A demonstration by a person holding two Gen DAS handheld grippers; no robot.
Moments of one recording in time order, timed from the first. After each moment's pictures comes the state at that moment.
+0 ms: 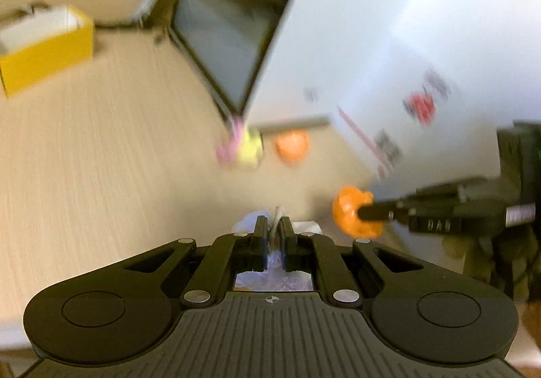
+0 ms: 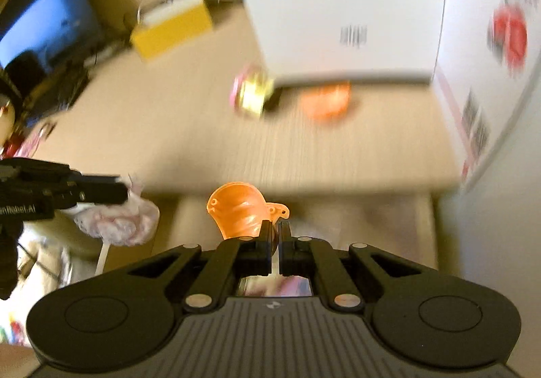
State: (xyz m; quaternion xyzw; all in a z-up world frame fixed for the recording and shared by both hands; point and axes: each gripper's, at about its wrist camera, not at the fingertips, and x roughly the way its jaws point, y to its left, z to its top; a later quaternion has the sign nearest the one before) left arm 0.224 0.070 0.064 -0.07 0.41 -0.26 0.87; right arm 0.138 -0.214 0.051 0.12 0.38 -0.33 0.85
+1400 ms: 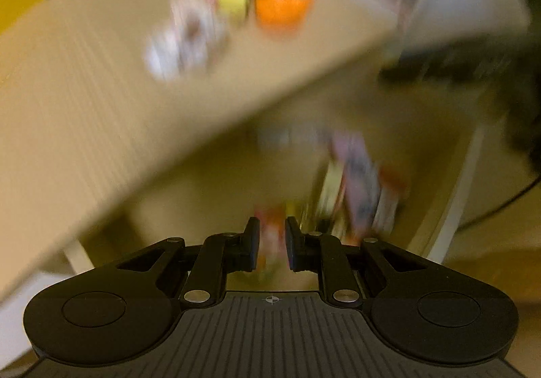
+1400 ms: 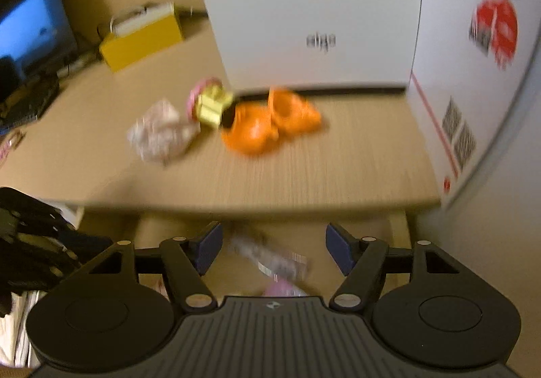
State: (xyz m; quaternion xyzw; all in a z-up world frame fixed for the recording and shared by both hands) left arm 0.198 0.042 -0.053 0.09 0.54 -0.29 0.78; right arm 0.104 -0.246 0.015 0.05 0.40 -0.29 0.87
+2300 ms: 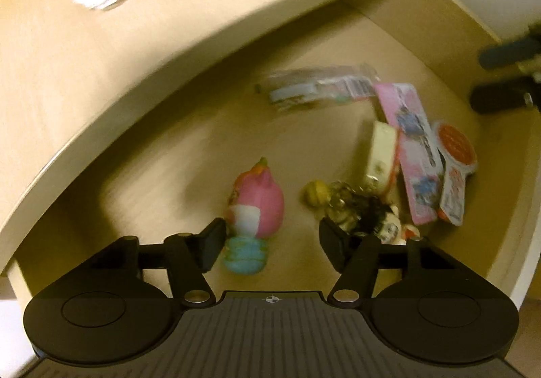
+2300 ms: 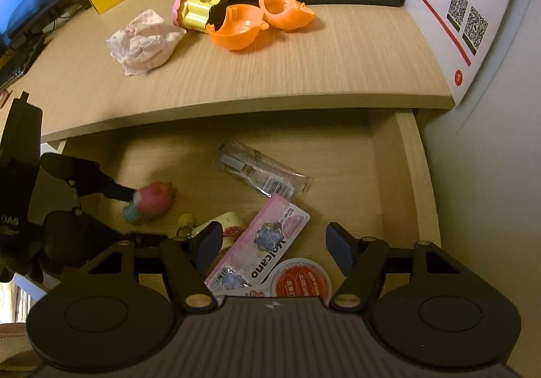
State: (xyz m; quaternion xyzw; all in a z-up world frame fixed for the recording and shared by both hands) left arm 0.218 0.008 -0.112 0.14 0.57 -0.24 0.77; right arm 0.091 -0.239 -0.030 0.08 0.47 -0.26 0.84
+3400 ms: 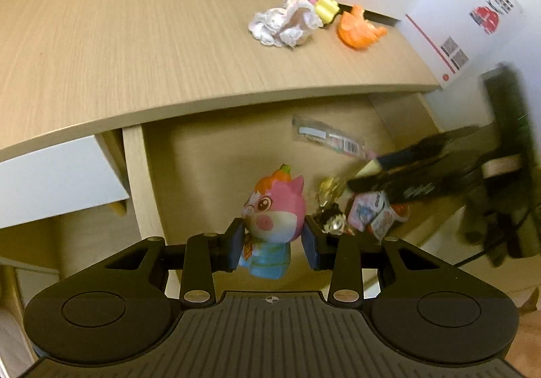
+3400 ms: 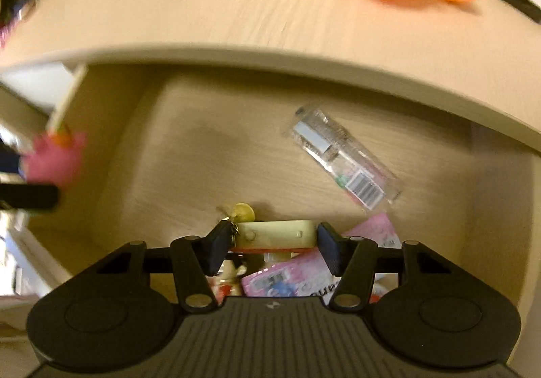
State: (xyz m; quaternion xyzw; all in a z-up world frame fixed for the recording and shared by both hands) left arm 0.145 0.100 -0.025 -0.06 0.53 -0.18 0.82; right arm 0.151 -0.215 -0.058 0.03 0.54 -0.16 0.82
